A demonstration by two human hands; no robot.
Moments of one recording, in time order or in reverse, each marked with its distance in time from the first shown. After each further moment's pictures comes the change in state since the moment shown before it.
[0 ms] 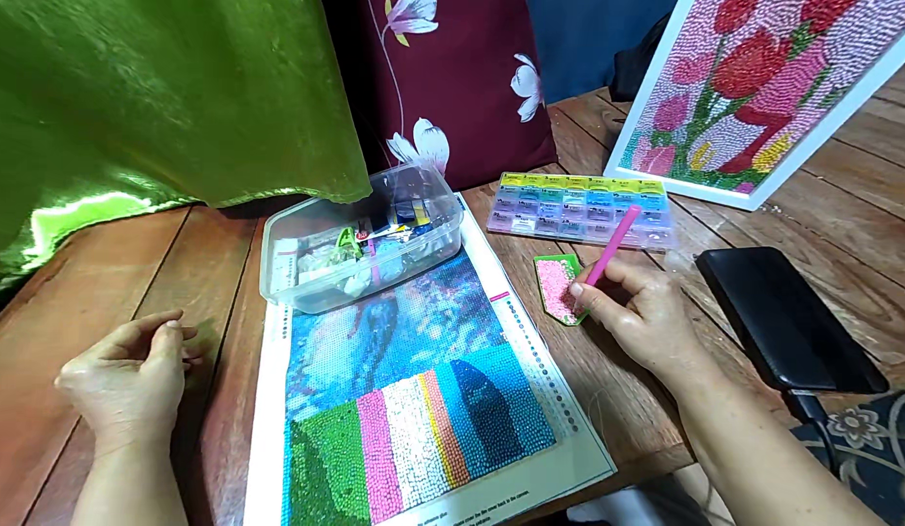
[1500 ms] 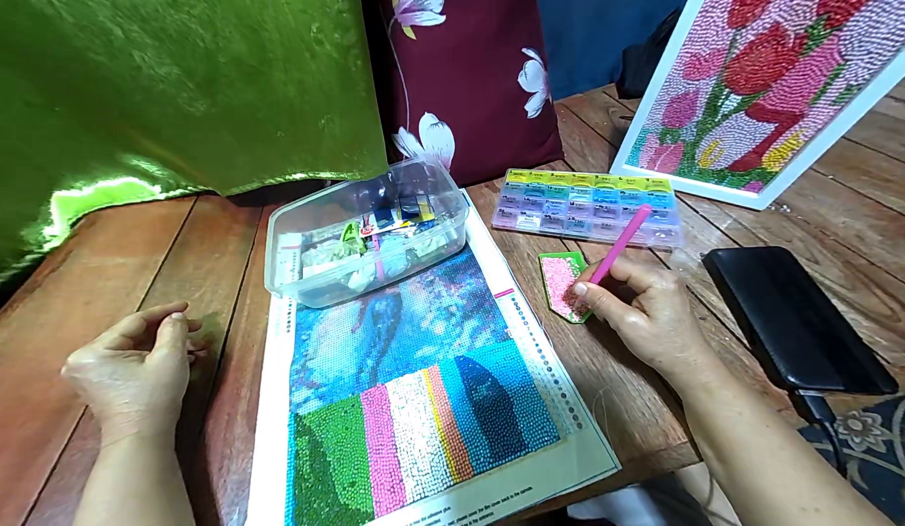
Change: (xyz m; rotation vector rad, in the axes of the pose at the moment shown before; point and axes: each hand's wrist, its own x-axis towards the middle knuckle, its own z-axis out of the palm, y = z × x) left_hand -0.002 0.005 0.000 0.003 0.007 -0.020; right_hand 0.001 0.000 0.001 0.036 -0.013 -0.025
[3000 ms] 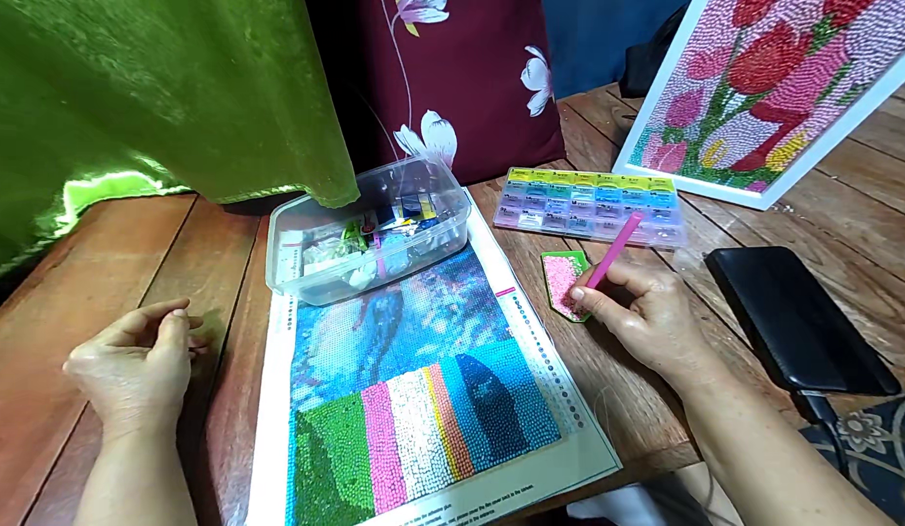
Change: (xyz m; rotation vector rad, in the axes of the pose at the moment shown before) left_hand 0.000 -0.001 -0.001 0.015 -0.008 0.010; right_hand -0.001 0.002 0.001 -0.041 -0.020 -0.059
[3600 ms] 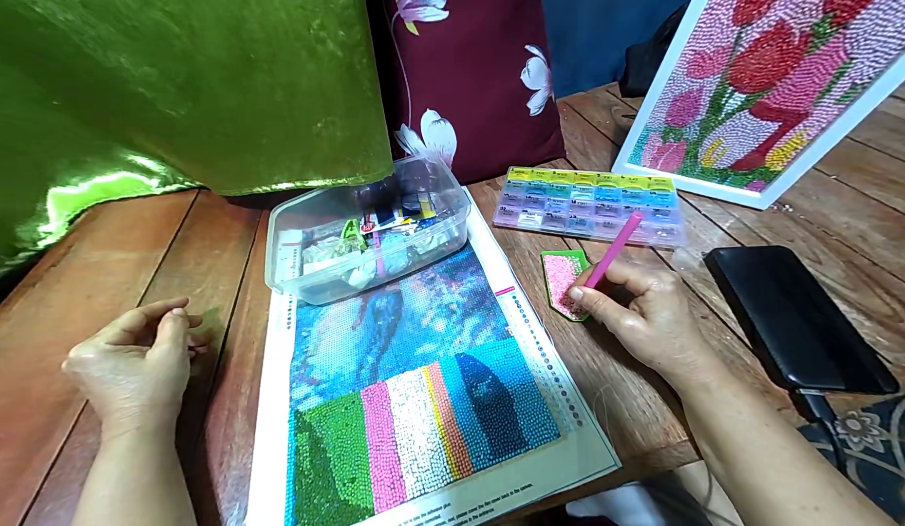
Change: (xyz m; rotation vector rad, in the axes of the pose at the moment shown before) left_hand 0.000 0.002 0.001 -0.024 0.007 -0.026; right_hand 0.001 -0.001 0.000 0.027 0.001 -0.002
